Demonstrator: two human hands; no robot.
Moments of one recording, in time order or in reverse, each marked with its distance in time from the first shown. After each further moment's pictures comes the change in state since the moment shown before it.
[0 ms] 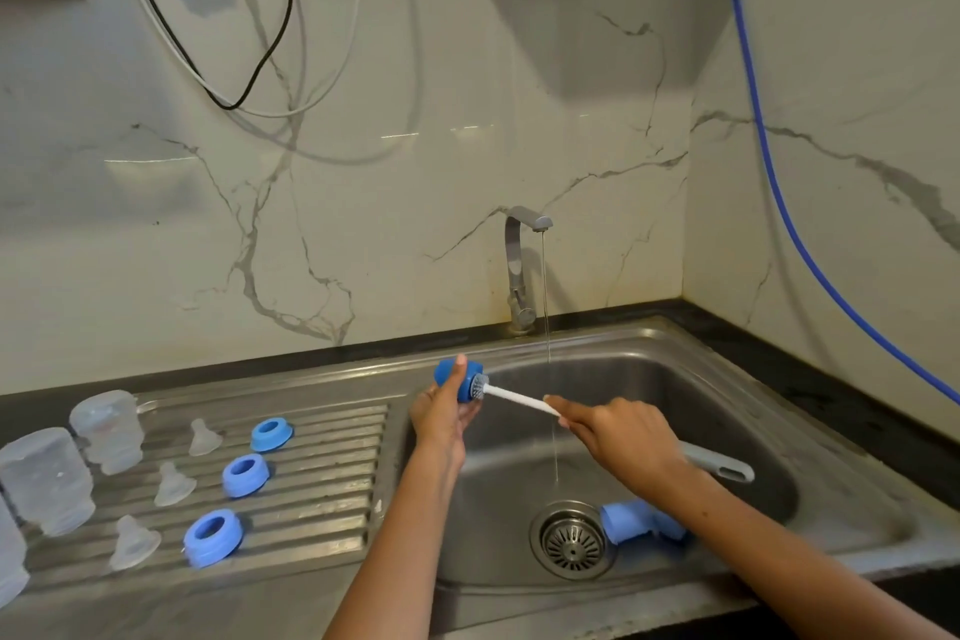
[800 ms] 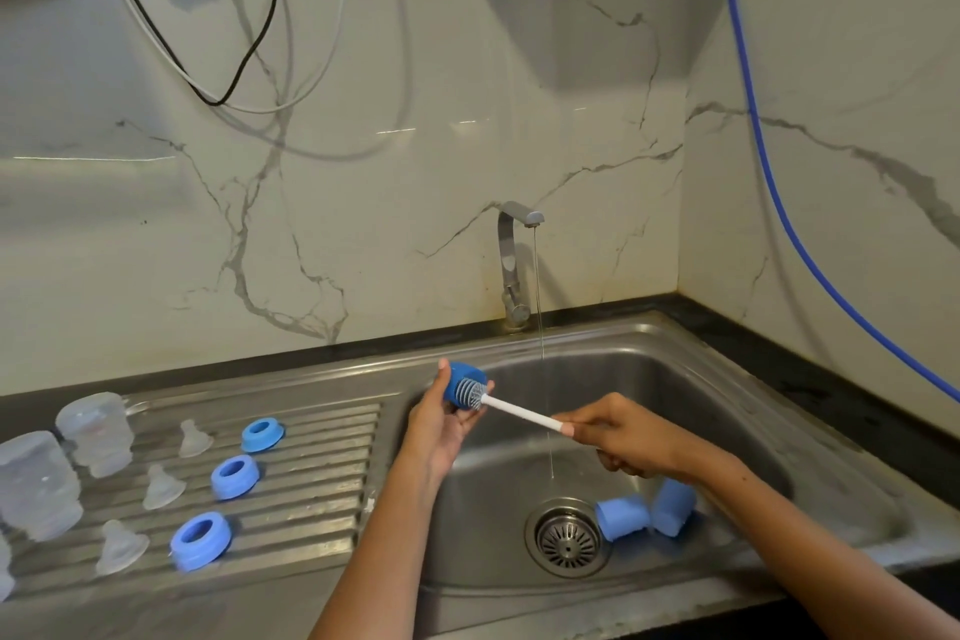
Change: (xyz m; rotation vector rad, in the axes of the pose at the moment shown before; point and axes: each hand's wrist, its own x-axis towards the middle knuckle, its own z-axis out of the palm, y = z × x) left_hand 0.000 -0.003 -0.008 -0.137 -0.194 -0.156; right_hand -0.002 0.020 -0.011 1.034 -0.361 0.080
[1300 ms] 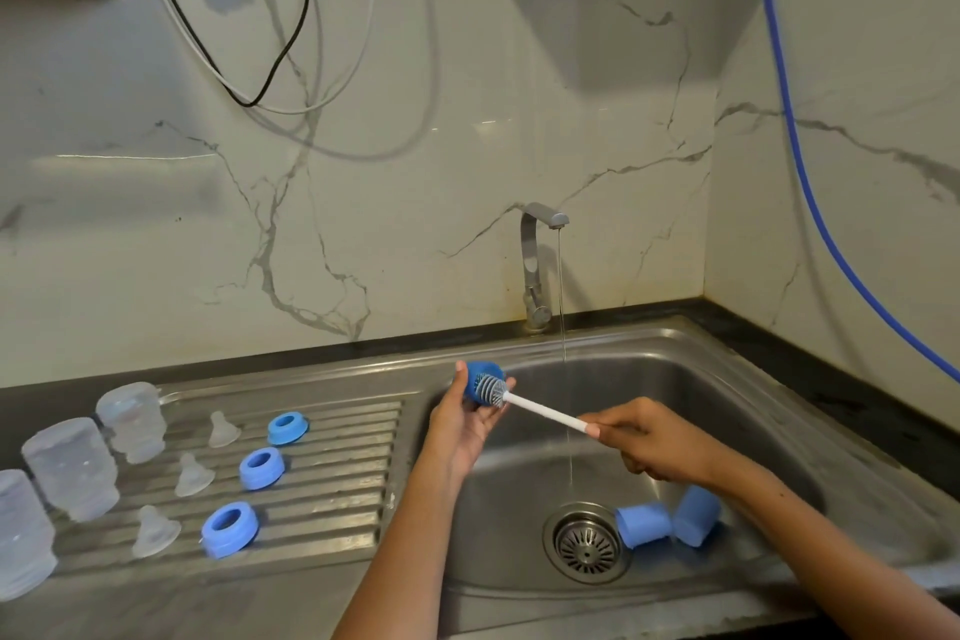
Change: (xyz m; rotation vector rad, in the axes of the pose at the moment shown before) left_hand -0.004 0.000 0.003 -0.015 0.024 0.017; right_hand 0.004 0.009 0.000 -0.060 0.045 -0.077
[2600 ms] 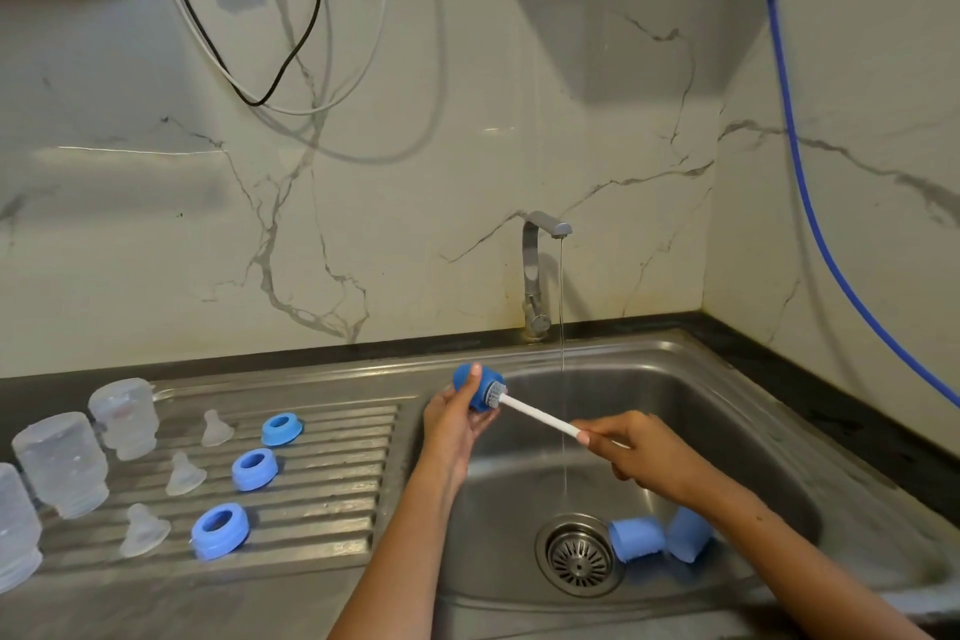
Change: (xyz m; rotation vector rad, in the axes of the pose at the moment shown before) left_hand 0.001 0.001 -0.001 0.205 -0.007 0.130; right_hand 0.003 0.000 0.010 -0.159 0.125 0.034
